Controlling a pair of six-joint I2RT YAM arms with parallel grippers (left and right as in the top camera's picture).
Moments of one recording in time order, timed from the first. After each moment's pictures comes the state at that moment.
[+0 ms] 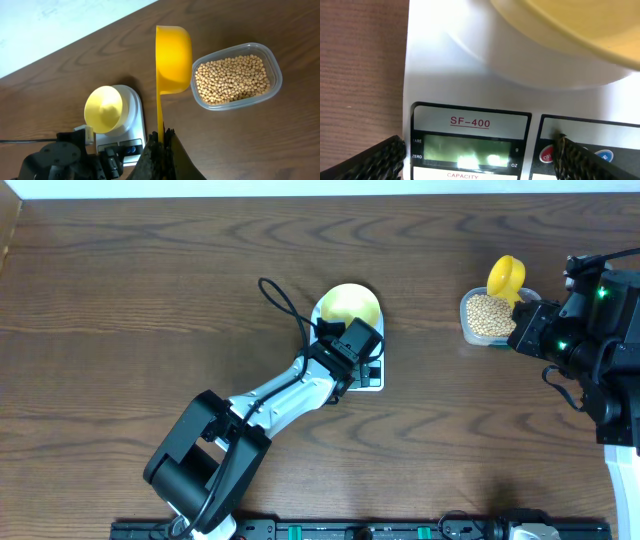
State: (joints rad) left arm -0.70 1.83 1.08 -0.51 -0.24 -0.72; right arm 0.01 1.11 1.34 -0.96 -0.17 0.38
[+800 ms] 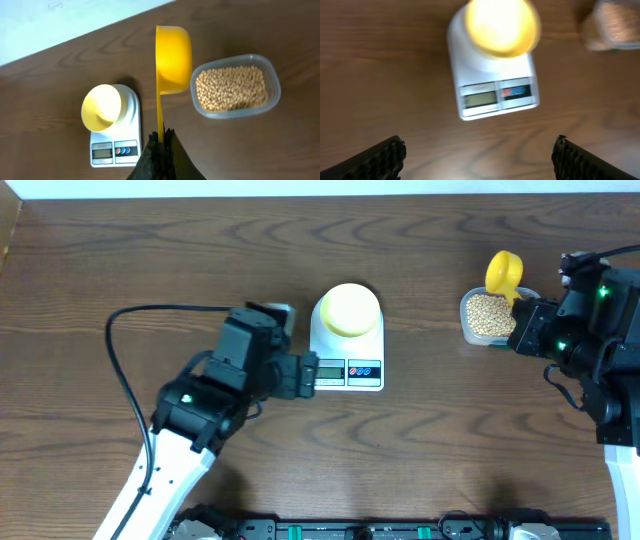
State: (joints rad) left arm -0.44 1.13 1.07 -0.84 0.08 -0.30; right arm 0.01 1.11 1.34 -0.94 -0.19 0.28
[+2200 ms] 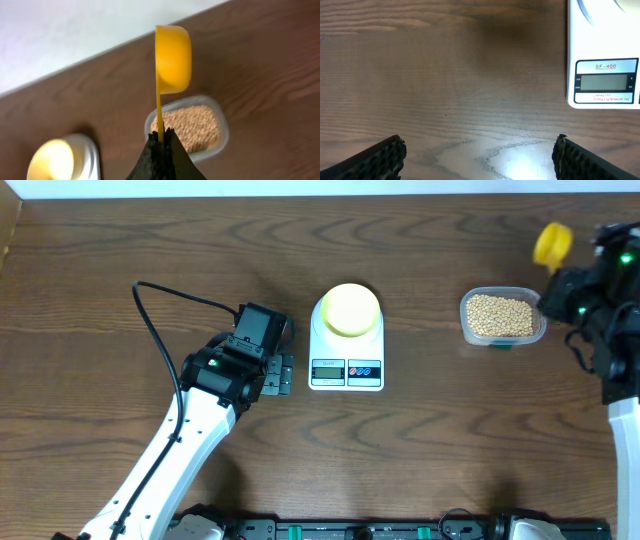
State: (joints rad) left arm -0.41 1.31 1.07 -0.96 -0.27 -0.25; right arm -0.16 1.24 1.35 -0.73 -0.07 0.26
